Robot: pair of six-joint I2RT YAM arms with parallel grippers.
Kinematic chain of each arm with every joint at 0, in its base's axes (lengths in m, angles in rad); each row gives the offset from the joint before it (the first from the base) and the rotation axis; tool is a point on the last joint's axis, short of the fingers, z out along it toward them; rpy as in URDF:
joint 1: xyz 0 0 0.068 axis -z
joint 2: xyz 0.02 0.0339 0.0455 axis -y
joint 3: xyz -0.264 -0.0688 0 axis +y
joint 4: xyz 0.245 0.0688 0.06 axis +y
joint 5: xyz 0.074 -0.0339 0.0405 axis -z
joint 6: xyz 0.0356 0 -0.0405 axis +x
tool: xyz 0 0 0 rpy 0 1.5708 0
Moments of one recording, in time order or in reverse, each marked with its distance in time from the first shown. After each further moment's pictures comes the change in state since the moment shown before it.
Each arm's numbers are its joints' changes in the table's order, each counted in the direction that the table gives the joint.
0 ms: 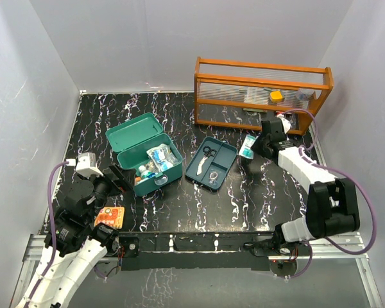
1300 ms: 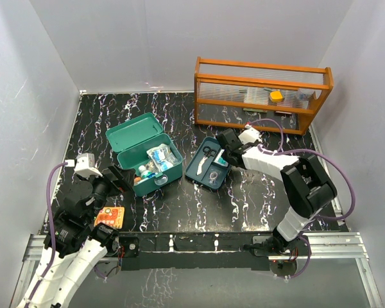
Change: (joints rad) left arm 0.000 0.011 0.000 0.000 -0.006 0.000; right arm -0.411 -0.205 -0.055 0.004 0.362 0.390
